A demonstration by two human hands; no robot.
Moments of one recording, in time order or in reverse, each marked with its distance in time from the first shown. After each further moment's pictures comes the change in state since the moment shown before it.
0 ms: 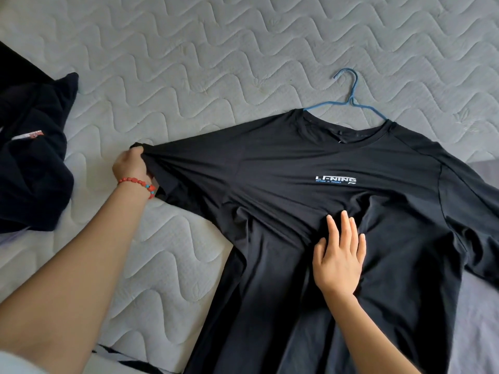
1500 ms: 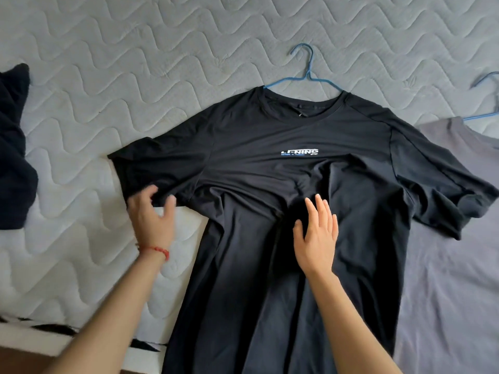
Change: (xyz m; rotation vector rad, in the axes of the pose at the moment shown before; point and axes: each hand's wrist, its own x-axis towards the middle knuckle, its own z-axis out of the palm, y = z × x) left_hand -0.137 -0.098 -0.035 0.705 -0.167 0.594; right_hand -0.025 0.017 -0.027 0.226 -0.103 0.084
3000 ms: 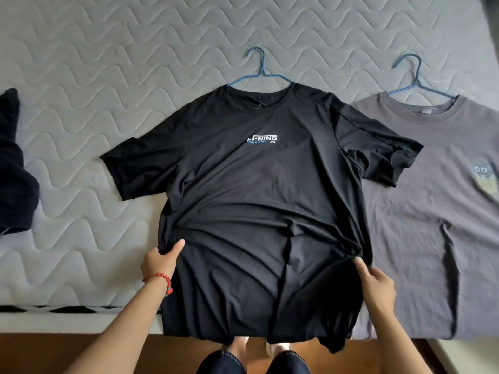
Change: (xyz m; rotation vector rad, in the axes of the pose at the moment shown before) left_hand -0.102 -0.051 -0.026 0.117 -0.324 -0.467; right_hand -0.147 0.142 -0.102 0.457 0.029 0.836
